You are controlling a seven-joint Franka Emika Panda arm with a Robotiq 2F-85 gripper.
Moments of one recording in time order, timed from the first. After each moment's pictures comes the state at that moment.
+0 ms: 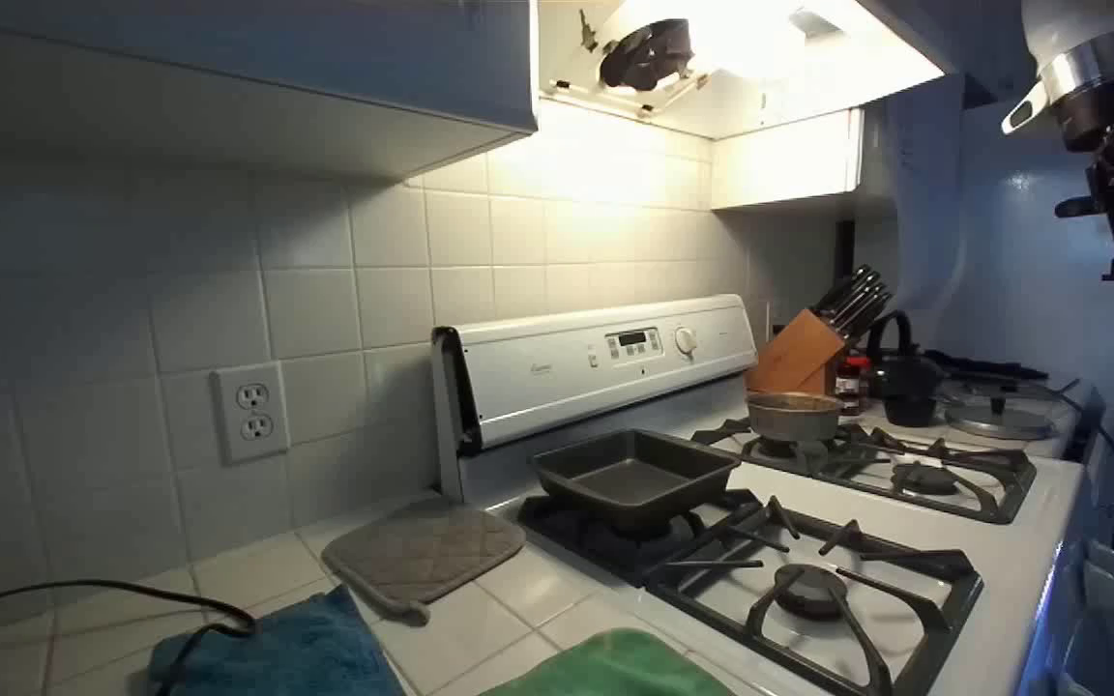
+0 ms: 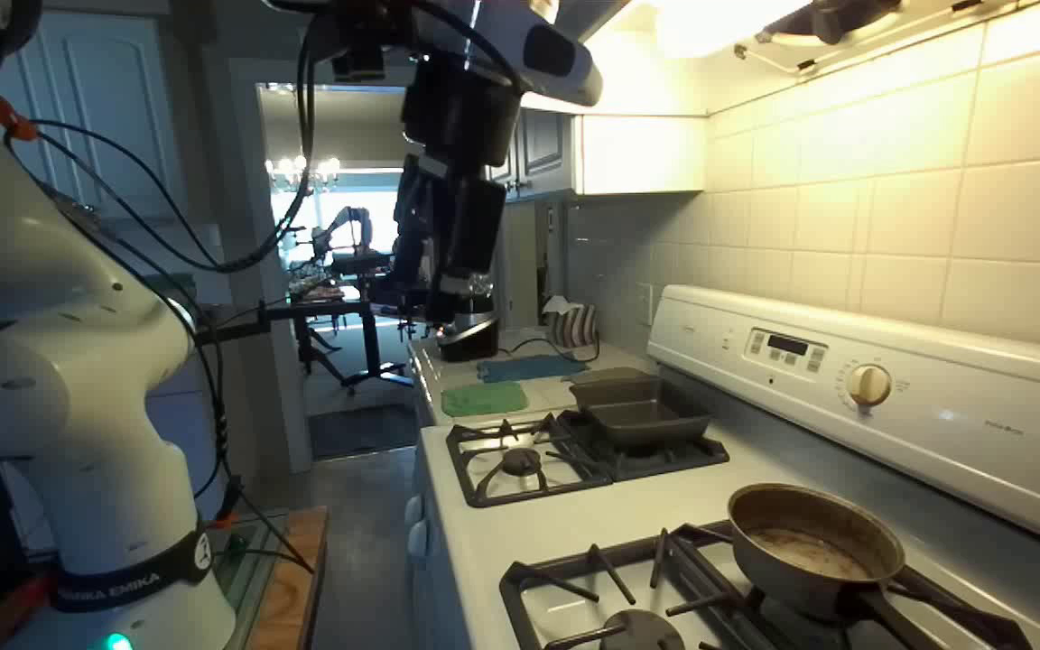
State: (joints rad) arm -0.05 -0.46 -0.32 -2.17 -0.11 1.41 -0.55
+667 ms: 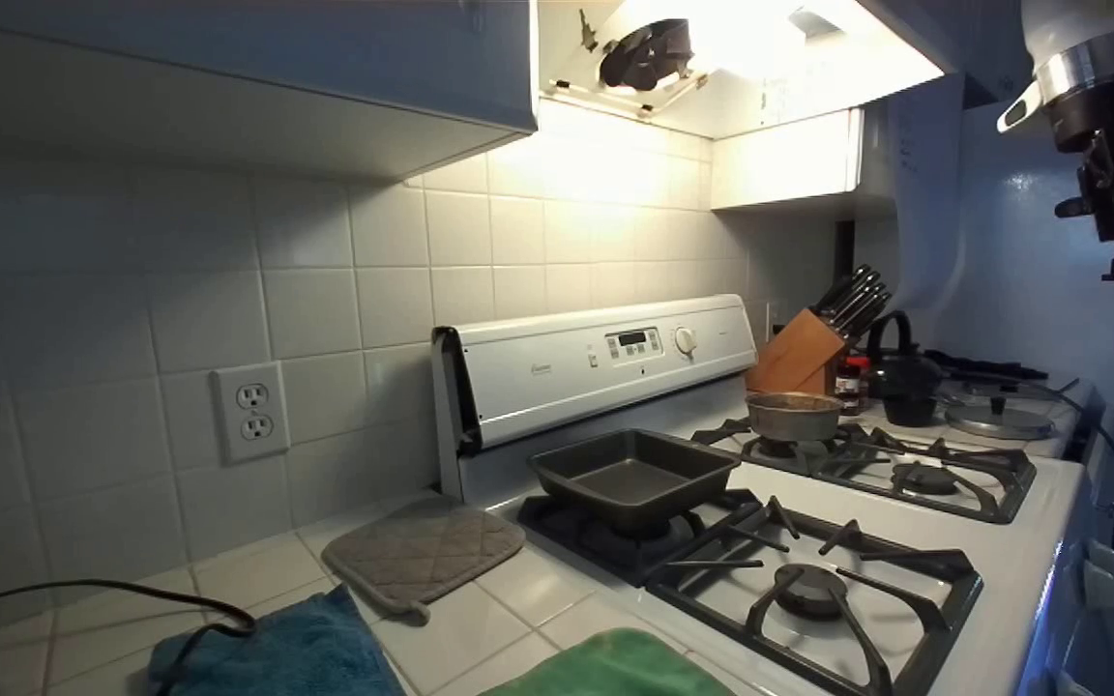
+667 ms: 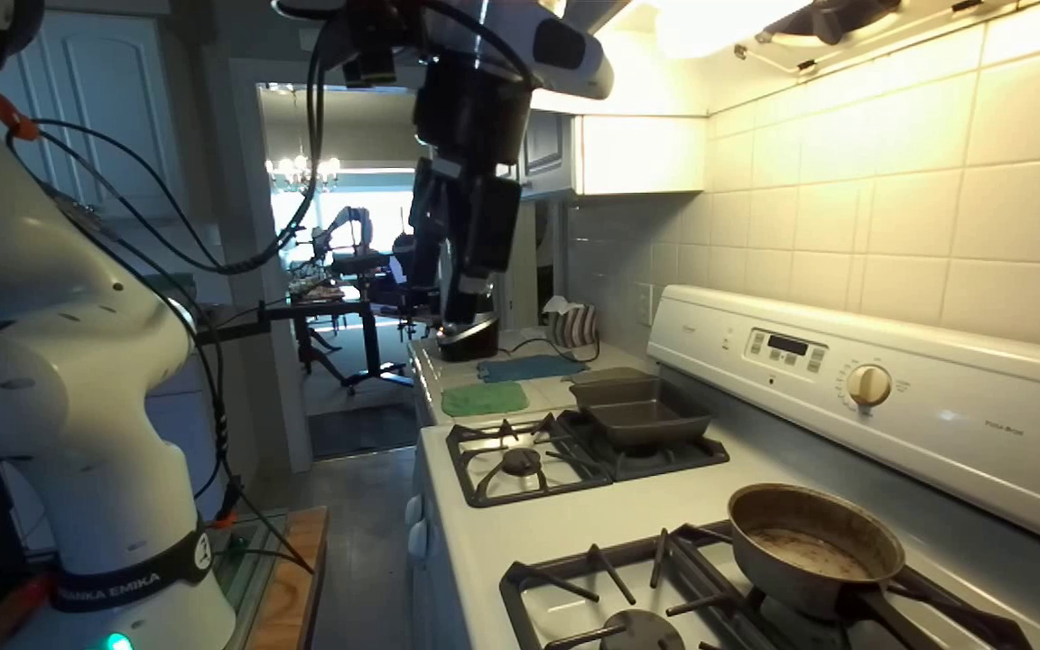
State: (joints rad) arm -0.05 -0.46 -0.32 -2.17 -0.11 1.48 -0.53
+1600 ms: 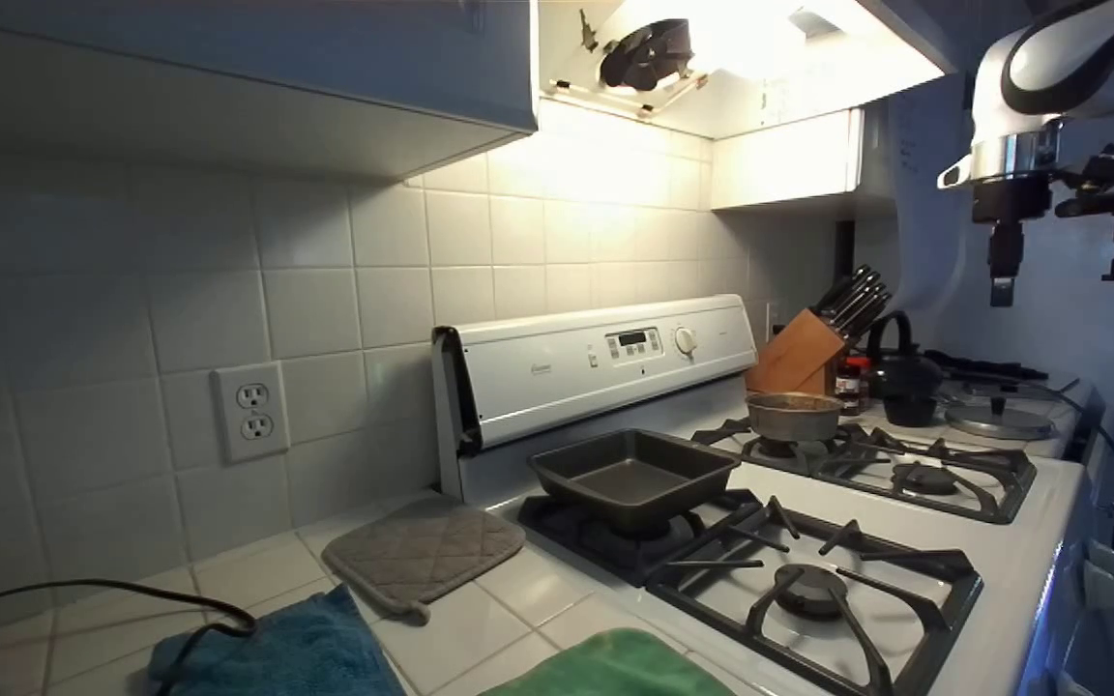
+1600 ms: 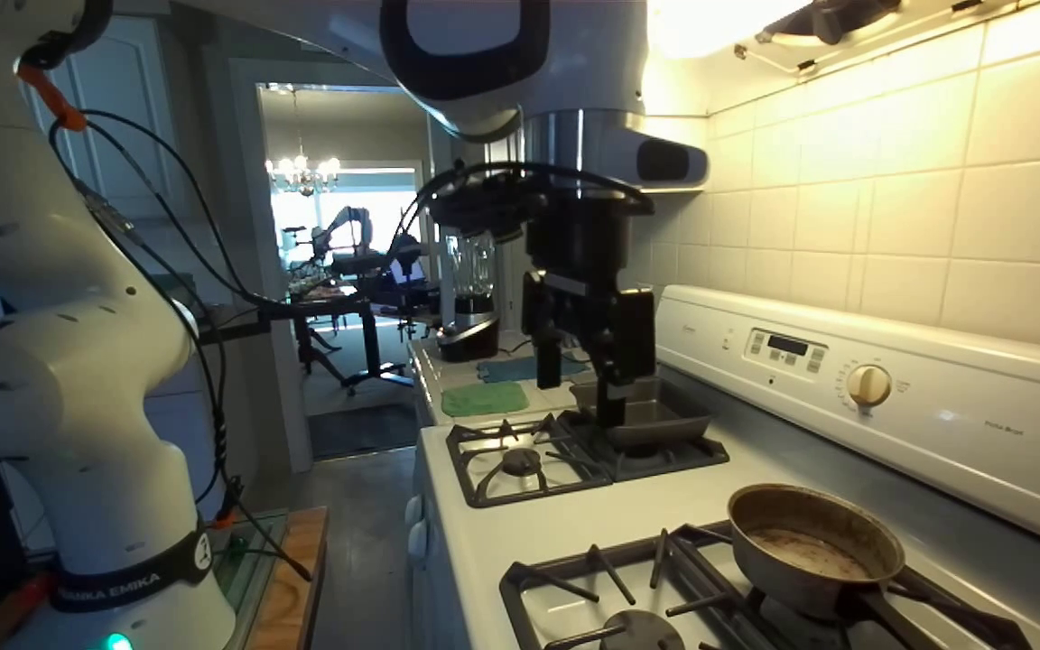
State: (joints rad) arm -0.08 -0.29 -0.30 -2.29 -0.11 2.00 -0.50
